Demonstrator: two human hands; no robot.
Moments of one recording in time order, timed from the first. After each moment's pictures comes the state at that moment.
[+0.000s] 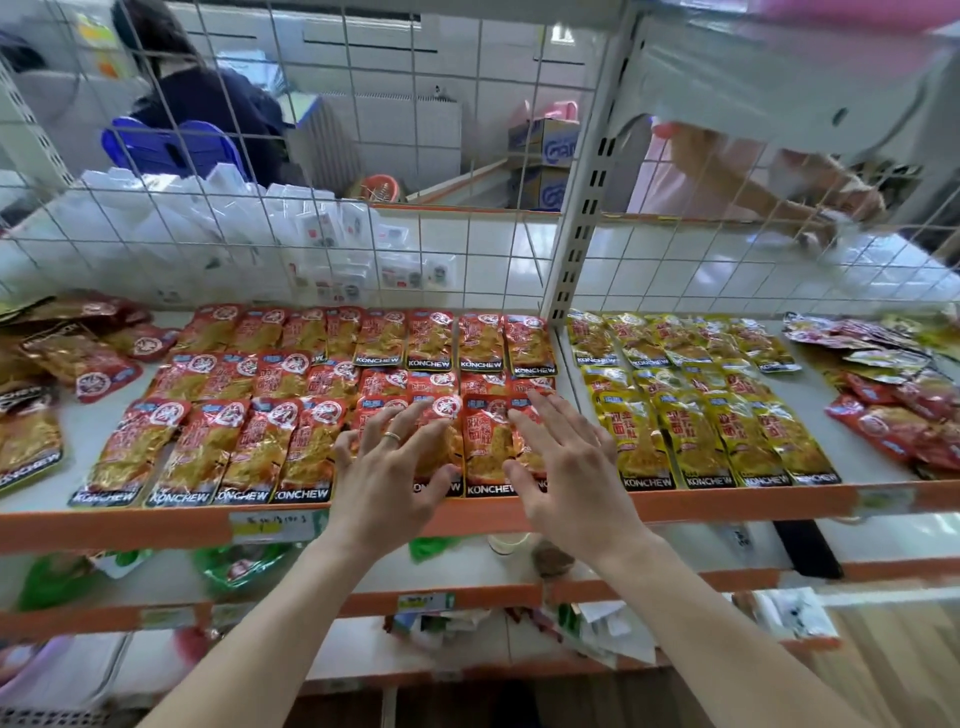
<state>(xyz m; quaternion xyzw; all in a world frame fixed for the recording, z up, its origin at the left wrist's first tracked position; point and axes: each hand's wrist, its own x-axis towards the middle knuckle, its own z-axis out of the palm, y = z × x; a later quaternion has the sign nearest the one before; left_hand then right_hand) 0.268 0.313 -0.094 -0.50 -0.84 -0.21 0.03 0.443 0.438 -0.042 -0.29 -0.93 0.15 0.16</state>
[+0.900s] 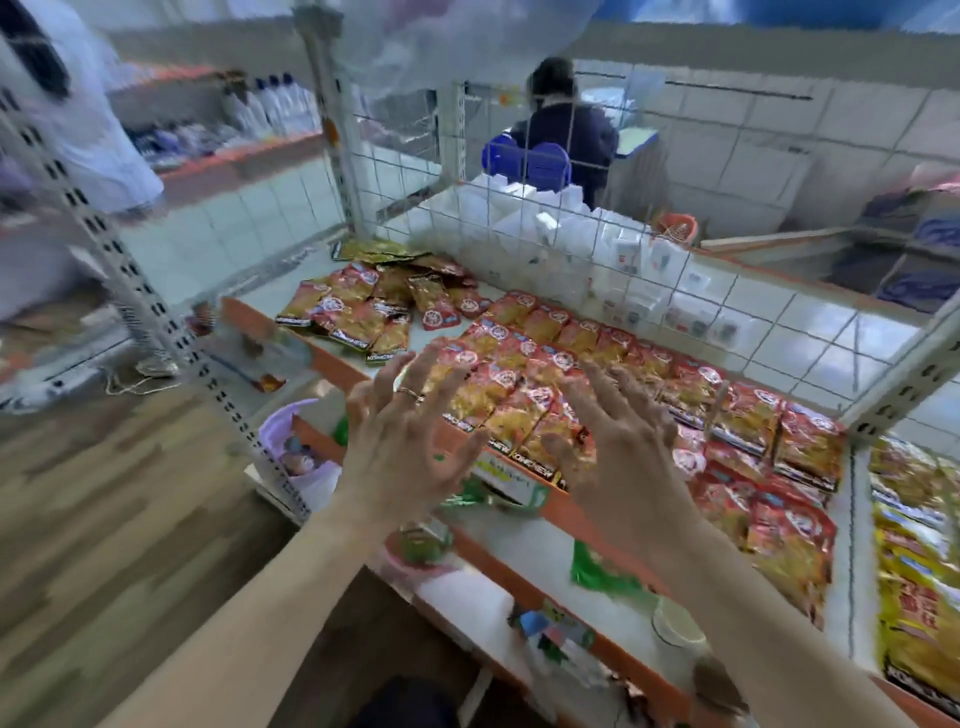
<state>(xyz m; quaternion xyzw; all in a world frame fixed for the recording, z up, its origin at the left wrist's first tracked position) 0.256 0.141 -0.007 -0.24 -0.94 -0.16 0.16 0.332 0.354 0.018 -0.01 -0.97 0.22 0.13</state>
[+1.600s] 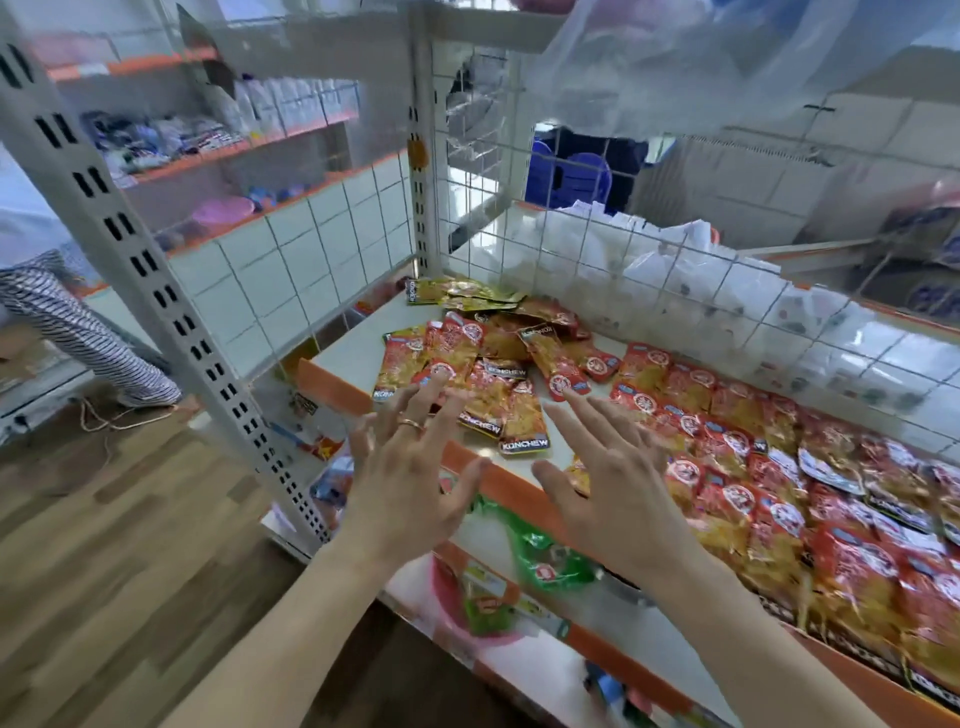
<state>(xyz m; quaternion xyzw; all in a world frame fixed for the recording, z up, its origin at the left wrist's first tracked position) 0.077 -0.026 -0.027 -0.24 -0.94 -0.20 0.11 0.154 0.174 0.005 -0.02 -0.97 0.22 0.11</state>
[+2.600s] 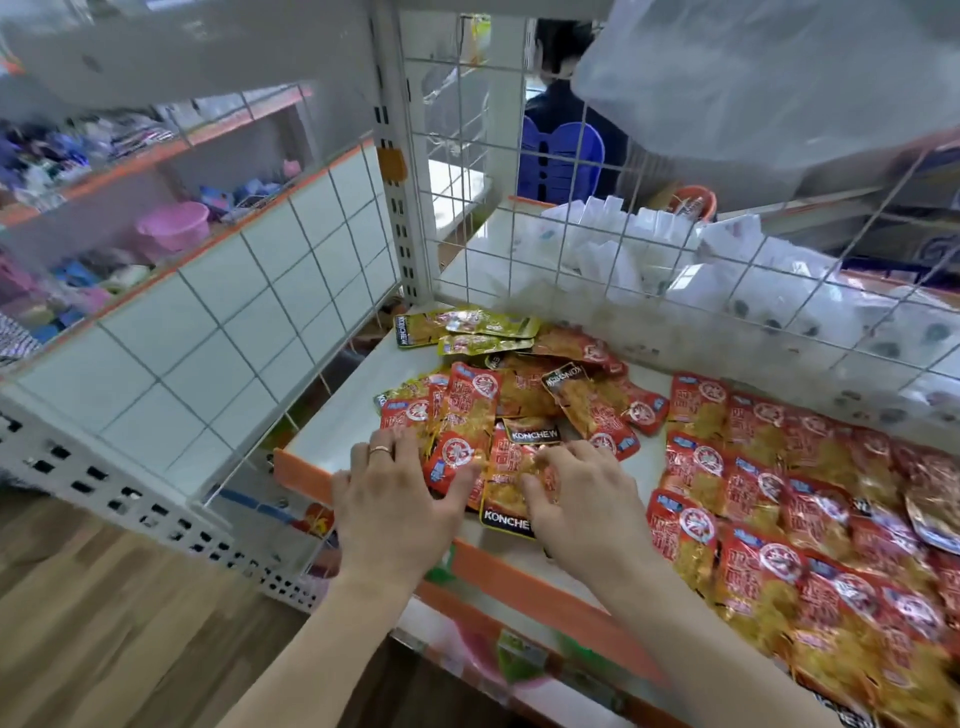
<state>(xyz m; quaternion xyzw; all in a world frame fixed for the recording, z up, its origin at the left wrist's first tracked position) -0.050 -0.019 -0.048 -0.11 -0.98 -0.13 0.06 0.018 0.149 -0.030 -0.18 -0.96 0.22 0.02</state>
